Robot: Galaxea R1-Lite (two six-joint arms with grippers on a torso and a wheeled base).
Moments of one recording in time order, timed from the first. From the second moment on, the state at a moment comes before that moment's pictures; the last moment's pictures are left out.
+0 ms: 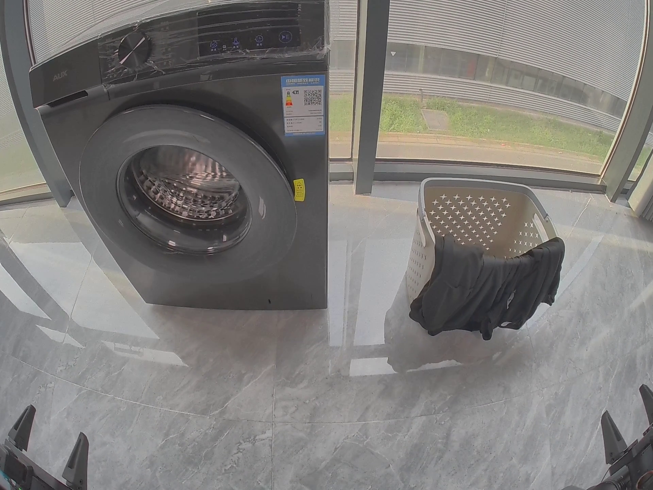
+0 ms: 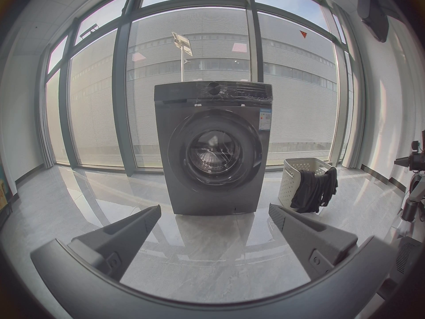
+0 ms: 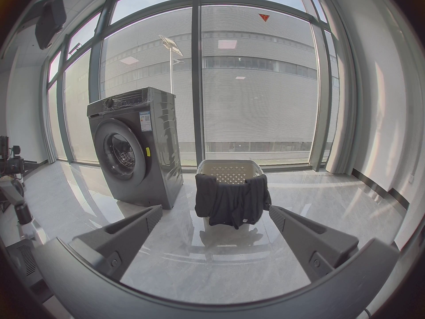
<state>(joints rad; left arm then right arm) 0.00 0.02 -0.02 0.00 -0.01 0.01 0.01 0.02 -0.02 0.01 0.03 0.00</state>
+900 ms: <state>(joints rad) 0.00 0.02 -0.02 0.00 -0.01 0.02 0.01 0.02 -0.02 0.01 0.03 0.00</state>
